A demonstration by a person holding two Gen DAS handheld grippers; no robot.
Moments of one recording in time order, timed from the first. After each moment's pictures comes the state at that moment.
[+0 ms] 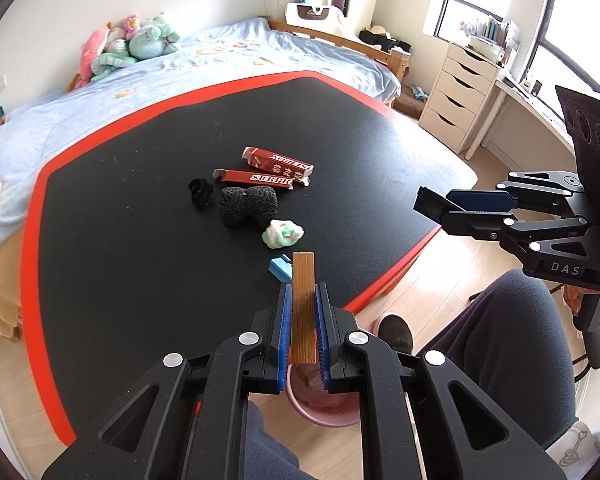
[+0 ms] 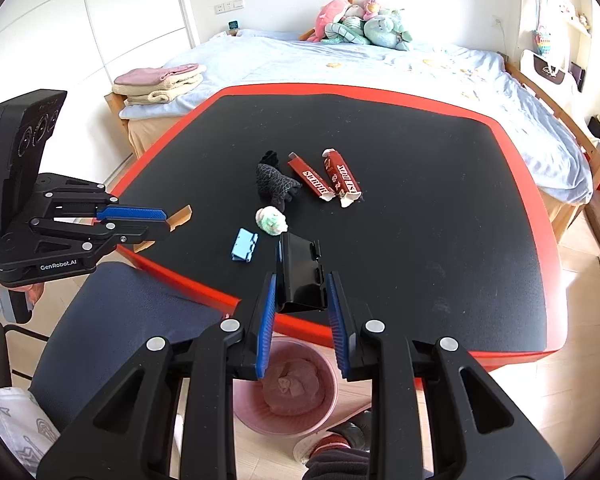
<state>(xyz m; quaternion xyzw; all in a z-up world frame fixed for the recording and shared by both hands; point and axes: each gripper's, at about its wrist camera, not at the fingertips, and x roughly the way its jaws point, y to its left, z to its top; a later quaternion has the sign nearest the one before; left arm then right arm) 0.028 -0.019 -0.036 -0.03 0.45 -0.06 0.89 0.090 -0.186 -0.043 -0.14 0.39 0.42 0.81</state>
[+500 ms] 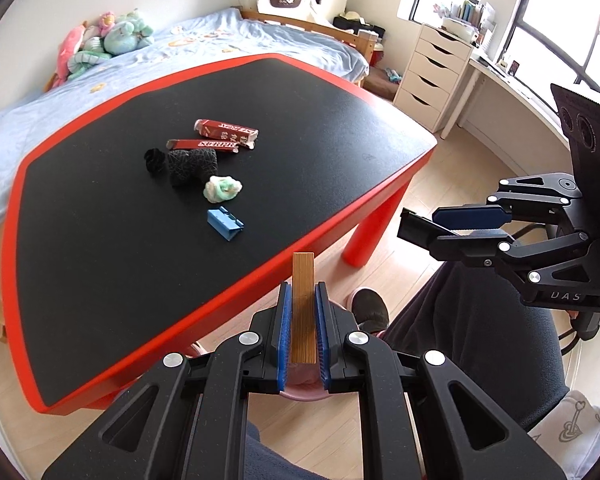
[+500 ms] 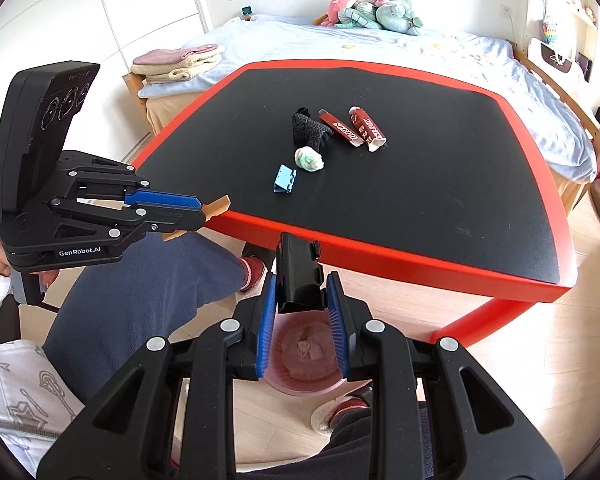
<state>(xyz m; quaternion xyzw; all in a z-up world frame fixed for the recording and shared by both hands) -0.008 -0.060 -0.050 -0.02 0.47 -0.10 0.88 0.027 -0.217 -0.059 -0.15 0.42 0.43 0.79</state>
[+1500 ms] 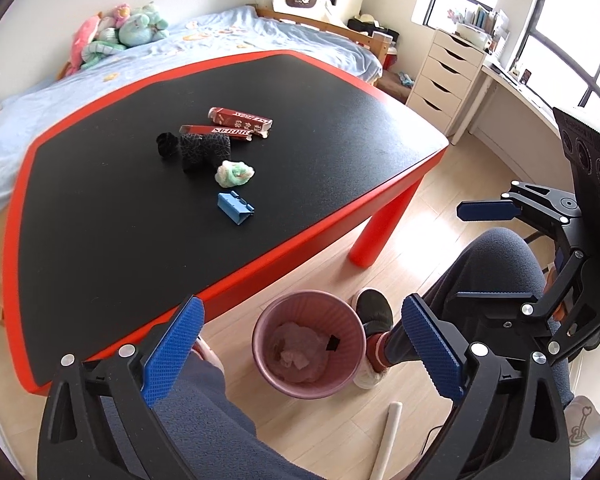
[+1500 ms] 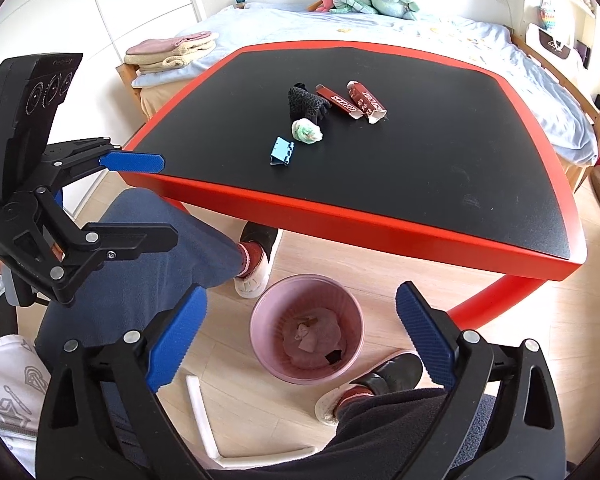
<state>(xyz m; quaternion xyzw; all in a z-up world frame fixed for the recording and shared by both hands) -0.015 -0.055 -0.058 -0.04 0.47 -0.08 0.88 0.025 -0.217 -0.080 -0.15 0.44 0.42 0.78</state>
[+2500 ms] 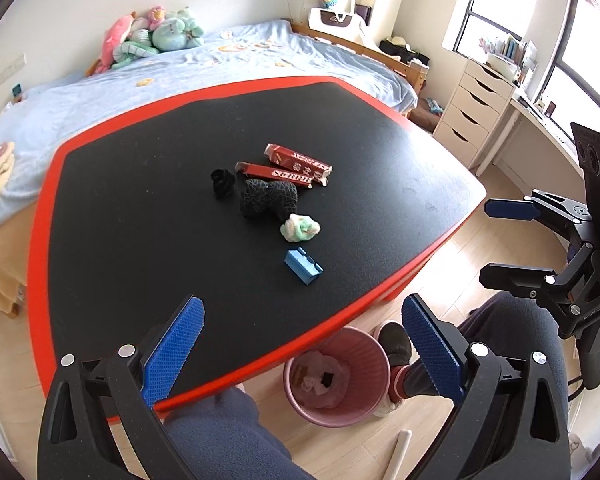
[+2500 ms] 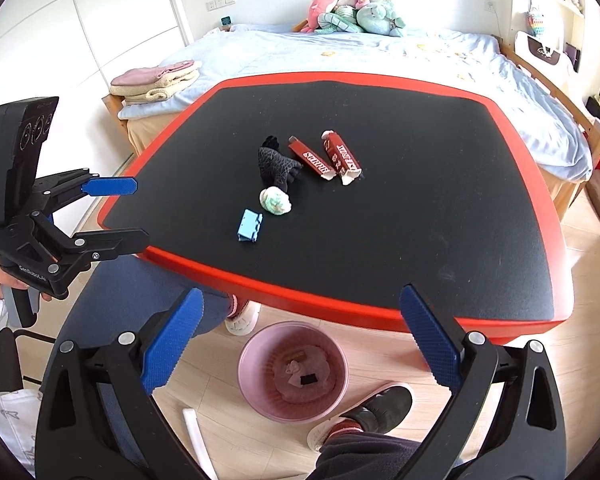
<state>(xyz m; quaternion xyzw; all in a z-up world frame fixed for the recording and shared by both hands) 0.022 -0.001 -0.032 -0.06 0.45 -0.03 0.89 0.088 -0.194 -0.046 -0.13 0.42 0.41 0.80</state>
